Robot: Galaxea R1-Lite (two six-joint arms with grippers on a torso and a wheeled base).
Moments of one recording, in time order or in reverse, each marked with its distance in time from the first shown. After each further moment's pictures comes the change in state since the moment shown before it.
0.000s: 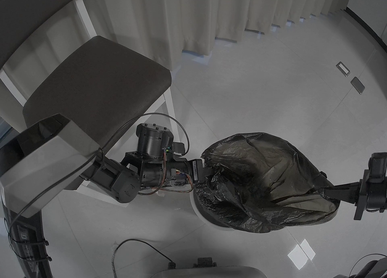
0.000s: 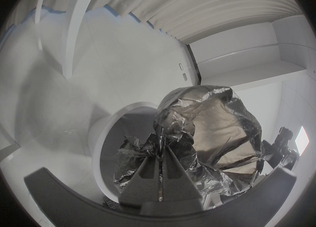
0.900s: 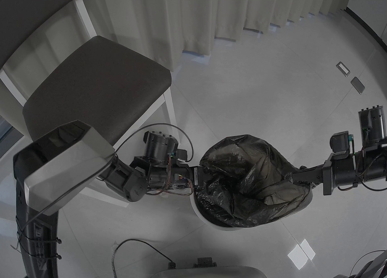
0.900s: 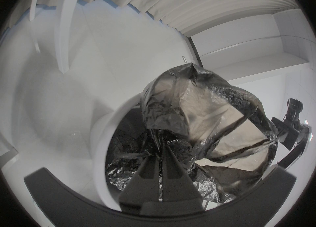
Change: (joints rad) left arm 0.042 0.104 -0.075 0.039 0.003 0.082; right arm 0.059 0.358 -0.227 -0.004 0.036 0.000
